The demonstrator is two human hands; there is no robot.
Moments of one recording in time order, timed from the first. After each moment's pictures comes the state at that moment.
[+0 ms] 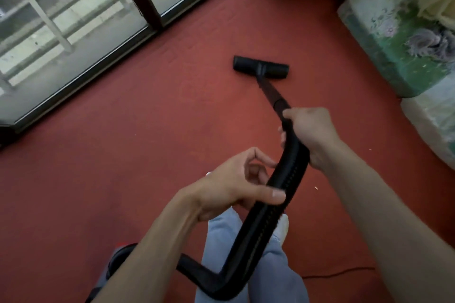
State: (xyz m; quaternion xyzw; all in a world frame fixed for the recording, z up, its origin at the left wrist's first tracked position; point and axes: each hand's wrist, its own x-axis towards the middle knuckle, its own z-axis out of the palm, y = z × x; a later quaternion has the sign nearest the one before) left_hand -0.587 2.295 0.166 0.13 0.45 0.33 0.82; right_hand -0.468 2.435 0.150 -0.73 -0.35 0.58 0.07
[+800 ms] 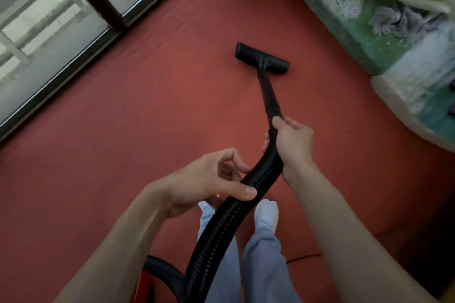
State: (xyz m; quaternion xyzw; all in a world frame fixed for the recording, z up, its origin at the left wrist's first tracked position) left_hand -0.598 2.310 0.173 0.19 0.47 0.21 0.84; right_hand -0.439 2.399 0.150 -0.79 -0.24 0.53 0.16
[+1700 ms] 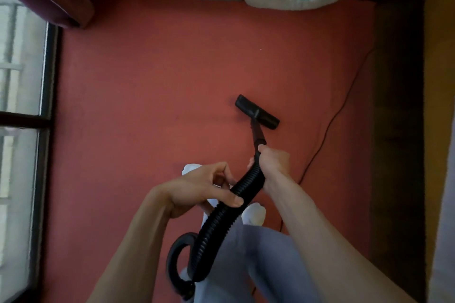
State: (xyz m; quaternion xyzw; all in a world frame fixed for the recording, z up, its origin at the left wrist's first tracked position) left_hand -0.470 2.243 0.250 0.39 0.39 -0.15 0.82; right_hand -0.306 2.192 0.210 -0.79 0.19 0.48 0.34
